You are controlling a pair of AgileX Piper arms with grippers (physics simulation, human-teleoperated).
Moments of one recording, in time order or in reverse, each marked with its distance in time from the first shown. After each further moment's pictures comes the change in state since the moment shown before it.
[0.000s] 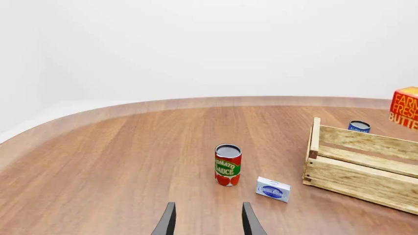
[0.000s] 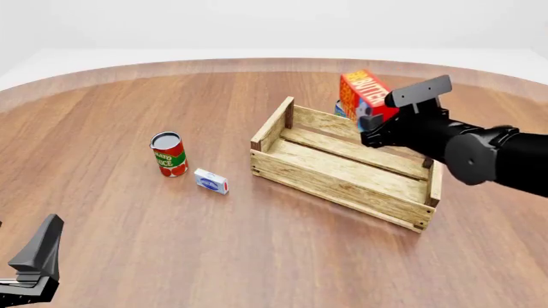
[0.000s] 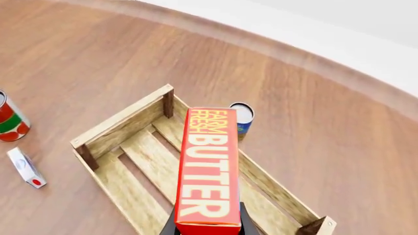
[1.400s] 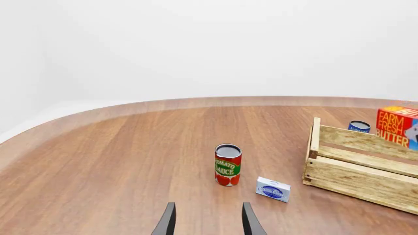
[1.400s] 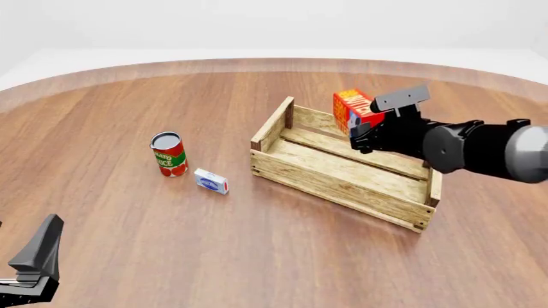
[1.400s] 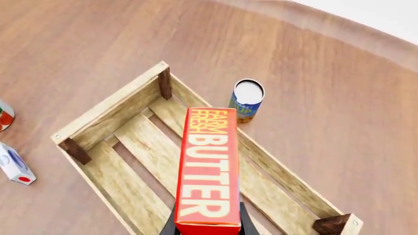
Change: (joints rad) left arm 0.000 0.000 0.000 0.000 0.000; right arm -0.003 0.149 -0.092 0.078 0.045
